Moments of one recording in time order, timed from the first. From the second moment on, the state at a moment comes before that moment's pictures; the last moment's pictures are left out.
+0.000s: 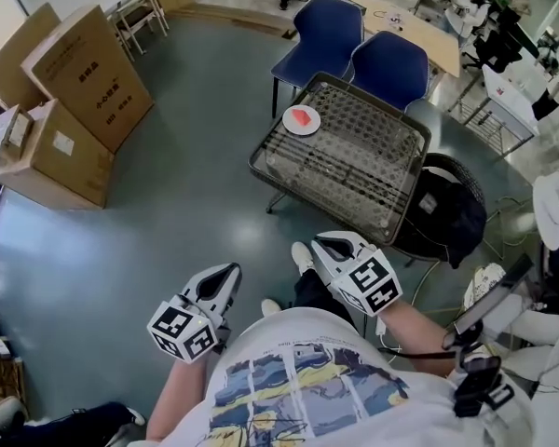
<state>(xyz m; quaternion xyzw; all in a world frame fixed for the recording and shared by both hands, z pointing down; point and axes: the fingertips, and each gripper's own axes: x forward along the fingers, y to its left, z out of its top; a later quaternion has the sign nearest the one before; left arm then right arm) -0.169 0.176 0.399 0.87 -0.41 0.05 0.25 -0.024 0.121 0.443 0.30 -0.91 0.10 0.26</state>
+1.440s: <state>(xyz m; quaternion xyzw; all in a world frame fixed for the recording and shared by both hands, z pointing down) -0.172 0.153 0.404 0.87 -0.40 0.07 0.27 -0.048 0.108 0.443 0.26 -0.91 0.10 0.30</state>
